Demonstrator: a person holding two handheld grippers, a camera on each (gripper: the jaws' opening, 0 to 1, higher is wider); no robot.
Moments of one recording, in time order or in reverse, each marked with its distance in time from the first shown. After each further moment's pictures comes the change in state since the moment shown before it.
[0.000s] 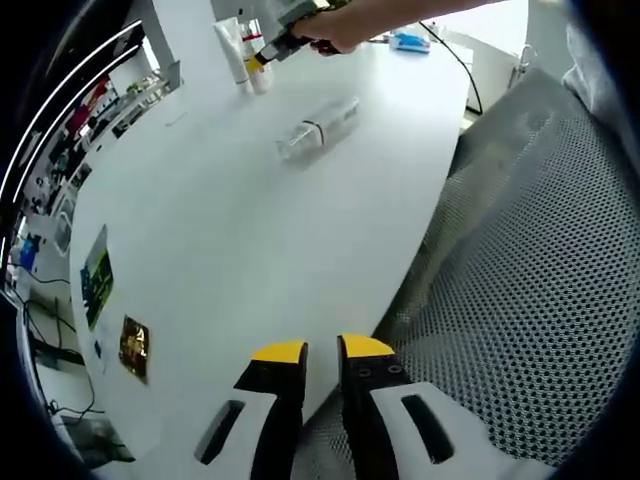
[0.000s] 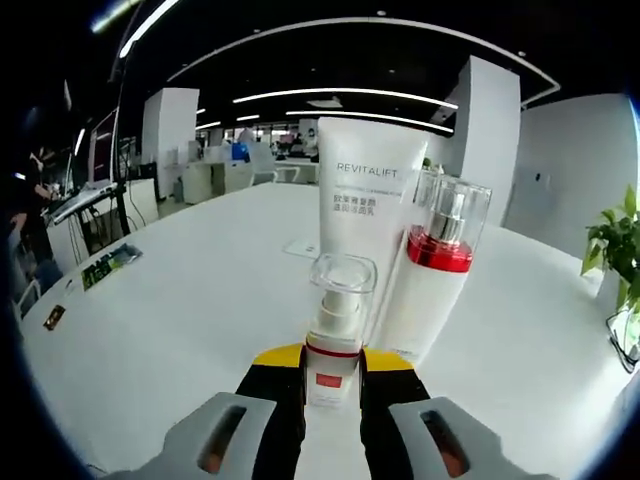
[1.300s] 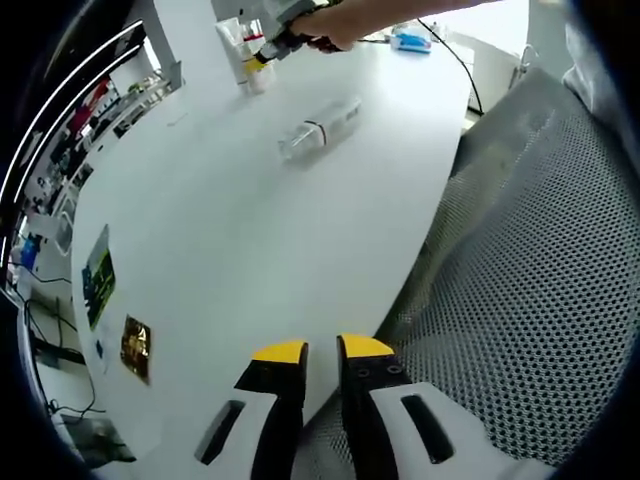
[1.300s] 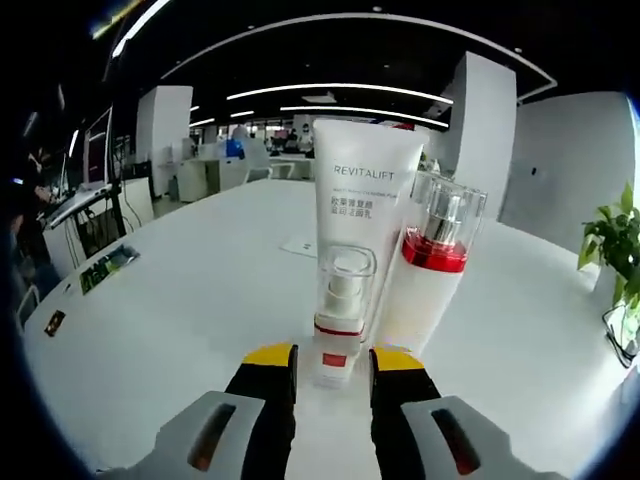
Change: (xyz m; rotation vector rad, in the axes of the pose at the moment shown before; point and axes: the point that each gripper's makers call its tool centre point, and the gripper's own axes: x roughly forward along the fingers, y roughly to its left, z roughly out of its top) left arm -0.001 0.001 0.000 -0.005 -0.002 0.007; right arm -0.016 0.001 -0.005 0.021 0.033 -0.002
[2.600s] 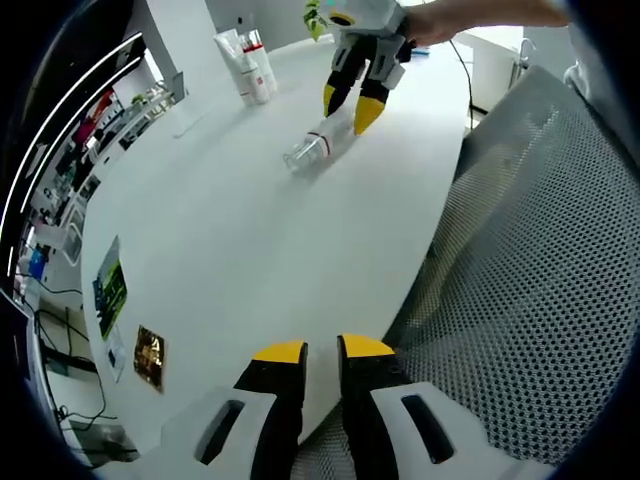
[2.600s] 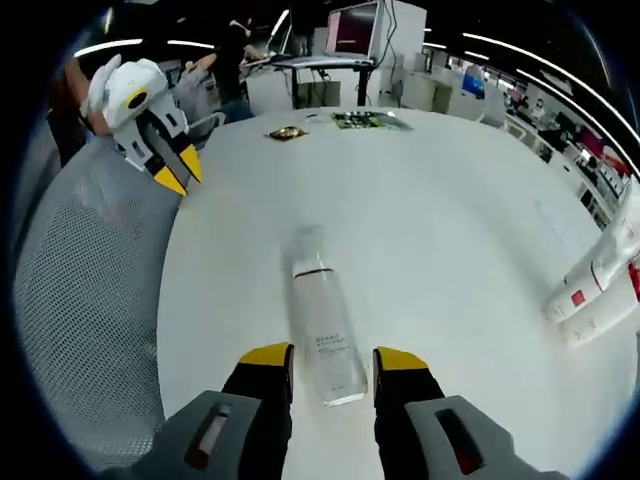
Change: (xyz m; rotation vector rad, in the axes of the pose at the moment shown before) left arm -0.005 0.005 0.012 0.017 -0.041 0.042; right arm -0.130 0.136 -0.135 -0.693 0.393 0.752
